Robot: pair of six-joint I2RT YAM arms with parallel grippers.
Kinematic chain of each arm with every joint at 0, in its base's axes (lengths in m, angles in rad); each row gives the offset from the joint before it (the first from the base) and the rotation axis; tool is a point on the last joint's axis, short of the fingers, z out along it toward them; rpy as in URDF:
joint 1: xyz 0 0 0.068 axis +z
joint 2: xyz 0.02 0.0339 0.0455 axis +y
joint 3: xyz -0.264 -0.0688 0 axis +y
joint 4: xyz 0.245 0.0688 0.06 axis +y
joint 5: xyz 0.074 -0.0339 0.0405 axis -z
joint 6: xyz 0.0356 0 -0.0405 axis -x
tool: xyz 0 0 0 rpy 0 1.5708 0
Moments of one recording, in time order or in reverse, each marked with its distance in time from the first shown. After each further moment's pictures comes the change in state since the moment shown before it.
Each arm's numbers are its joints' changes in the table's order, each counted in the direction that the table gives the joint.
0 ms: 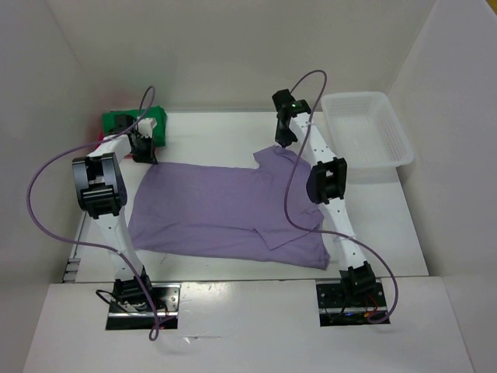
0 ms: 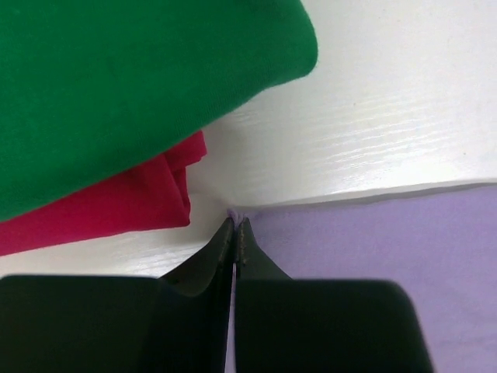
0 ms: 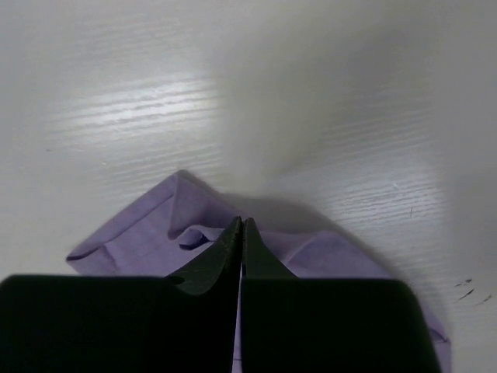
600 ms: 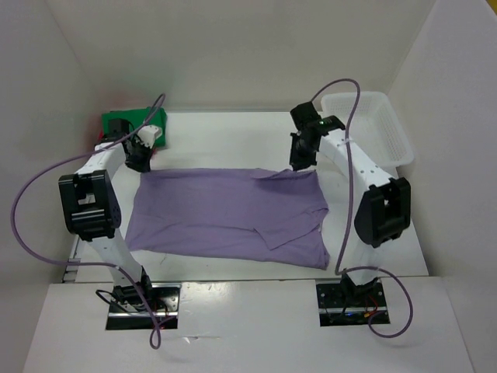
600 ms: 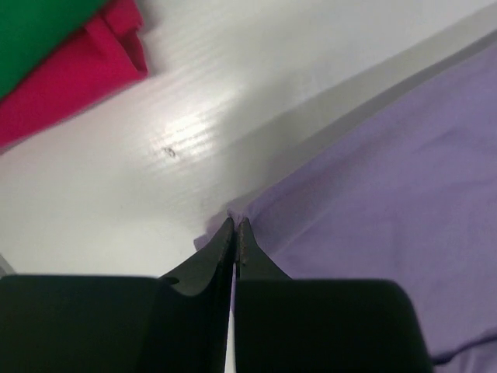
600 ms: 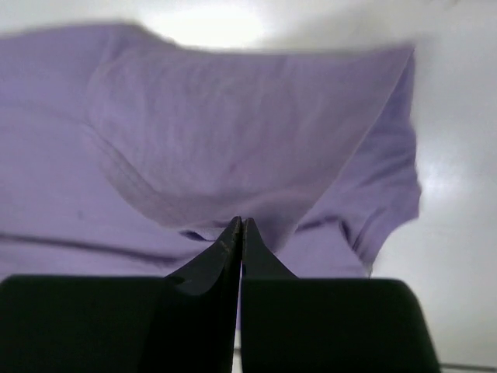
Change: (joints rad) left arm -0.005 -0.300 0.241 0.056 -0.033 -0.315; right arm 0.044 -0.942 1.171 -0.193 -0.132 -0.019
